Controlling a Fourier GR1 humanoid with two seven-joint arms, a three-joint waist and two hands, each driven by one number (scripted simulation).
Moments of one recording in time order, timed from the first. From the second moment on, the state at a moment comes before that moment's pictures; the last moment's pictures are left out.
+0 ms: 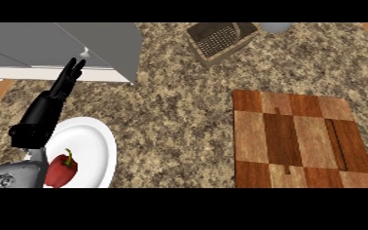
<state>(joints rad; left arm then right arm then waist) -0.13 0.27 0.06 -1.62 -0.14 -0.12 -0.01 -1.77 -0.53 -0.11 -0.26 0.47 0.70 -0.41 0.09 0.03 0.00</state>
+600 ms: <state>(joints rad) -0.11 0.27 0.07 -1.63 -0.15 -0.12 0.00 -1.79 -0.44 0.06 -0.26 0.61 0.69 -0.39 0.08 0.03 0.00</state>
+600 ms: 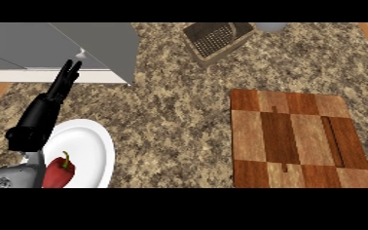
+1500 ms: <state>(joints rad) -0.10 0.26 0.08 -1.64 -0.15 -0.13 -0.01 -1.79 -0.42 0.17 -0.19 0.71 0.62 -0.53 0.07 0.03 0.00</state>
